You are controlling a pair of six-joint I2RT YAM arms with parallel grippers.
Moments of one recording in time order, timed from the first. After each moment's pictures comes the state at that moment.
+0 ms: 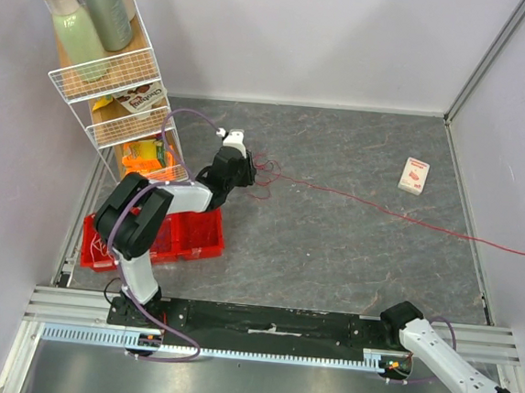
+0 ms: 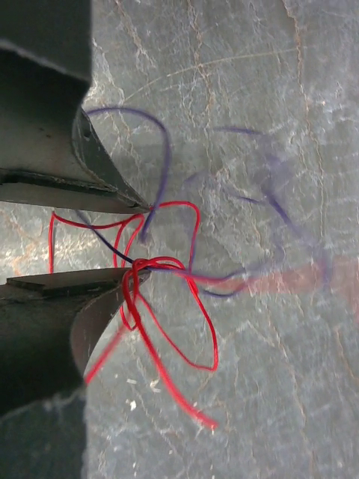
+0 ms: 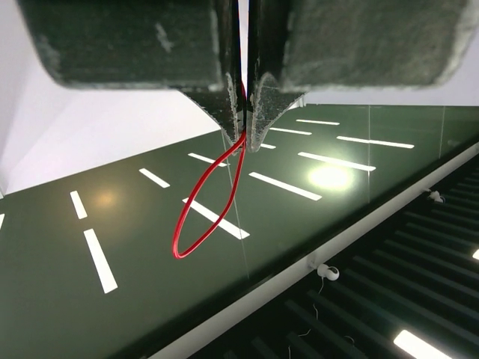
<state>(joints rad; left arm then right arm) -0.50 1.79 0.89 0.43 -0.16 -0.40 0.49 0.65 2.22 -0.35 0.12 0.17</state>
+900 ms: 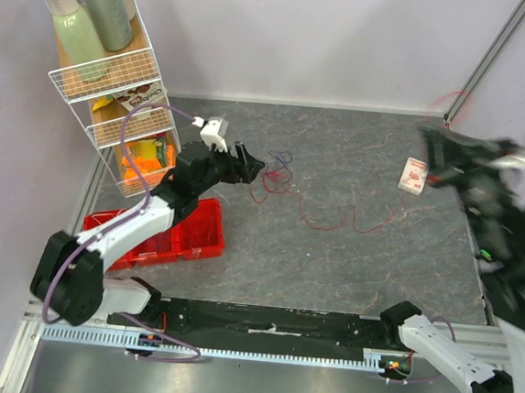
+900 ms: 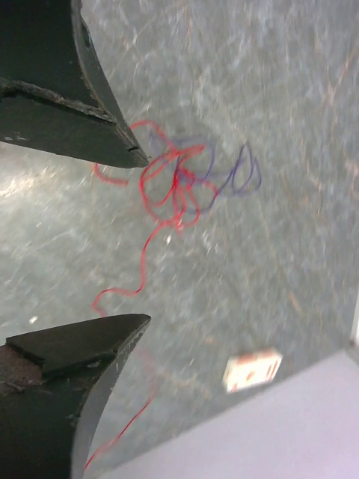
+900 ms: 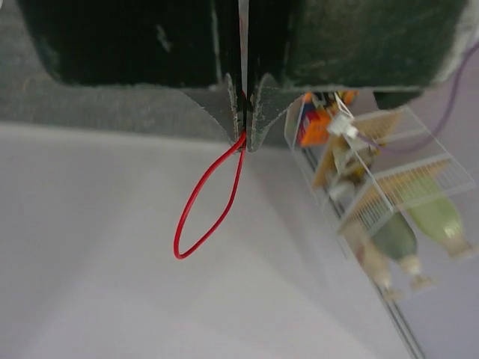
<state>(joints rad) -0.48 1.35 0.83 0.24 0.07 -0.47 0.49 0.75 1.59 -0.40 0.15 0.27</state>
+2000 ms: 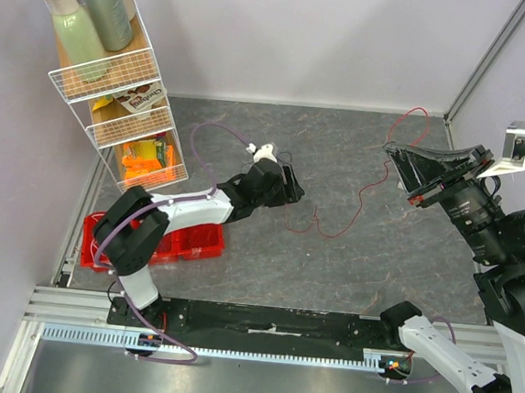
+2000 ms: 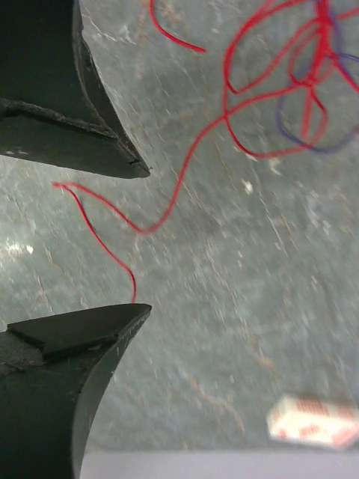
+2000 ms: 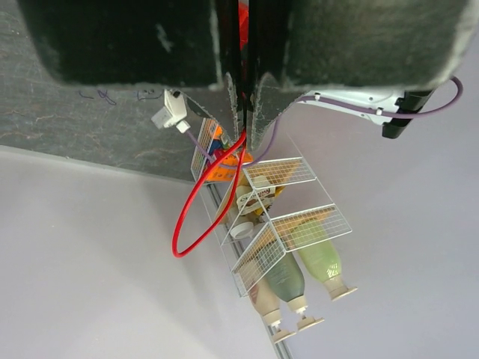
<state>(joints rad) -0.78 1.69 1.03 0.12 -0.13 -0.85 0.49 0.77 1.46 -0.38 -0.16 0.47</state>
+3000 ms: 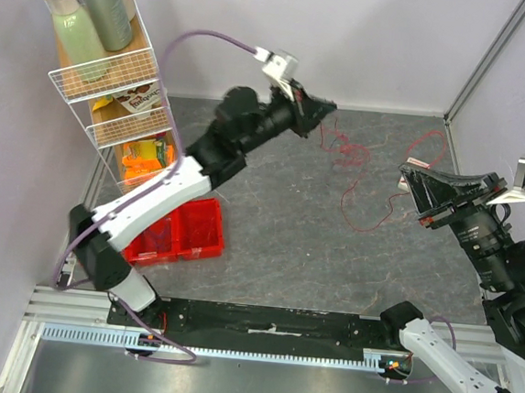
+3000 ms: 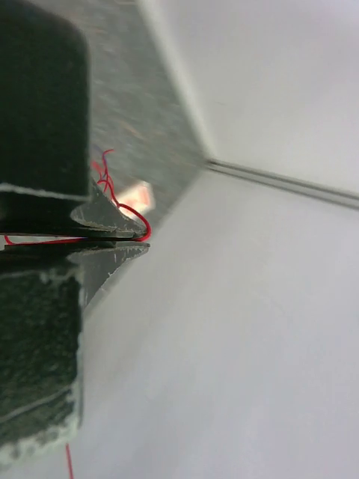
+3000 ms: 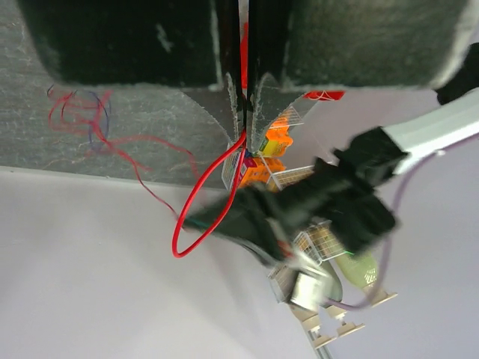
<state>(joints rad) -0.79 1.61 1.56 0.14 0.12 -0.38 0.49 0.64 1.39 -0.47 -0.06 0.44</state>
